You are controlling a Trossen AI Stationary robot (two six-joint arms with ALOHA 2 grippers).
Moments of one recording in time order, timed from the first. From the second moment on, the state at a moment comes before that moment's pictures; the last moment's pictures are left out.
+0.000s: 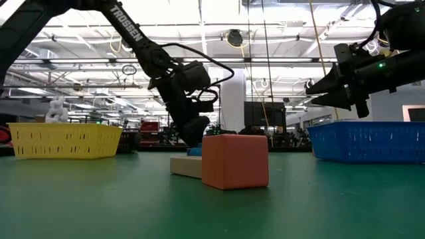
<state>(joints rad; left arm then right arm) 0.47 2.02 1.22 -0.23 -0.05 0.10 -0.02 0.63 0.01 0.42 0.60 0.61</state>
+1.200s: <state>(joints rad) 0.63 1.50 1.34 -0.97 -0.08 0.06 -0.02 0.63 0.01 0.42 0.59 0.62</state>
